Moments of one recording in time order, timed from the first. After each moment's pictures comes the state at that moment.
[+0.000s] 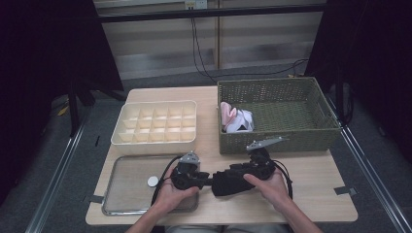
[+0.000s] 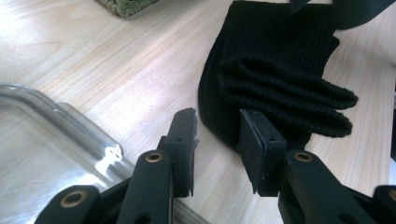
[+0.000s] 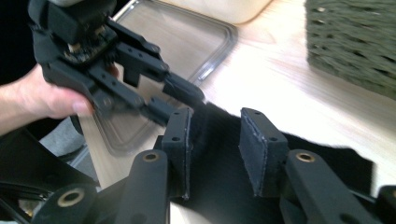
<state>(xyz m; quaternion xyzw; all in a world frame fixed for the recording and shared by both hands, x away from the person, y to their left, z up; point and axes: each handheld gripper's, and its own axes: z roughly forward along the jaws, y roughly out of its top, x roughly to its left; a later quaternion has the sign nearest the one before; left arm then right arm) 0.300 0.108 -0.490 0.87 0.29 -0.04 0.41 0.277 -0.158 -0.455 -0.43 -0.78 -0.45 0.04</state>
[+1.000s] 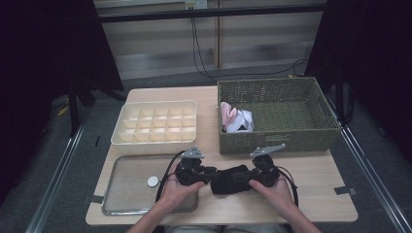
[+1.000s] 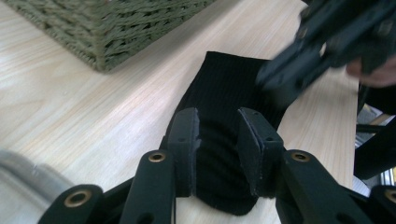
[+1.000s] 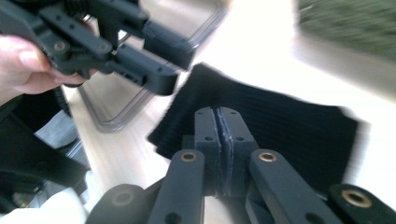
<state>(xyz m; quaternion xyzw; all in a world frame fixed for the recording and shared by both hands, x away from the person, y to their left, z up) 0.304 0.087 -0.469 0.86 0.26 -0.04 0.44 0.266 -0.172 -0.467 -0.44 -0.79 -0.43 0.04</state>
